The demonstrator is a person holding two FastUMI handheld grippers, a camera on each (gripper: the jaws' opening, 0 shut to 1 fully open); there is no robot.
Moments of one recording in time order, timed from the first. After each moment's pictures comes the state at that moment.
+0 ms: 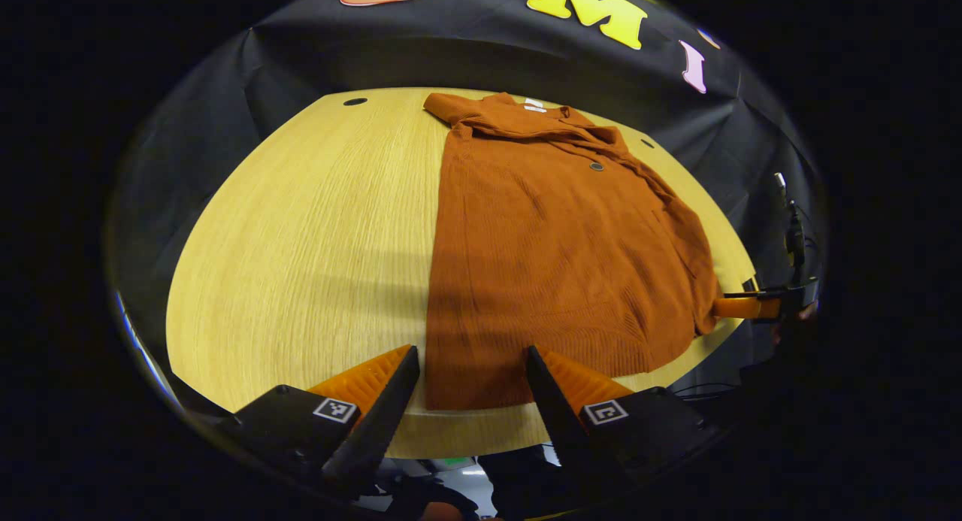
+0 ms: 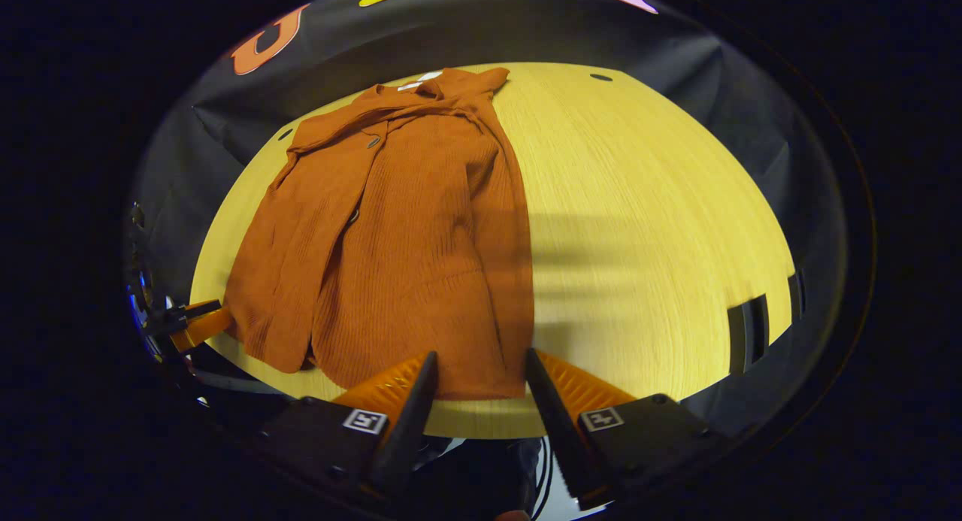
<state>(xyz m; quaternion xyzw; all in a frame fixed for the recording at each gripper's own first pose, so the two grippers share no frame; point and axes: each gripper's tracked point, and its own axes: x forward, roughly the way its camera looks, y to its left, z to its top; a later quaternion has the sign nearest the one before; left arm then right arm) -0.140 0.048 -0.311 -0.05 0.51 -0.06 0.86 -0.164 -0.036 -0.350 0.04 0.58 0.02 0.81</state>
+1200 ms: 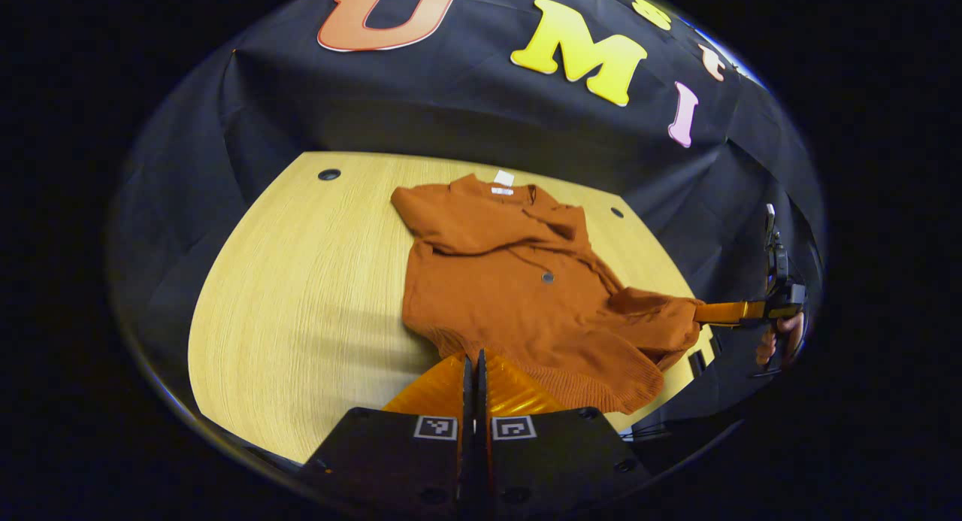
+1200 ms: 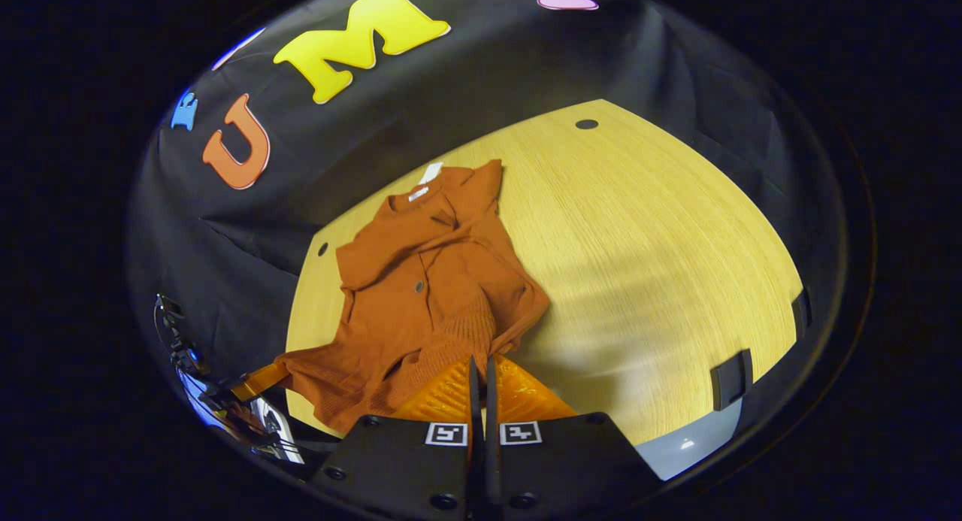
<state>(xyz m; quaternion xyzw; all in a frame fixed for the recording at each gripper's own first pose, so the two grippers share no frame) -0.026 0.017 -0.165 -0.13 0.41 -0.10 0.90 -0.034 -0.050 -0.209 0.23 0.48 0.03 0.85</state>
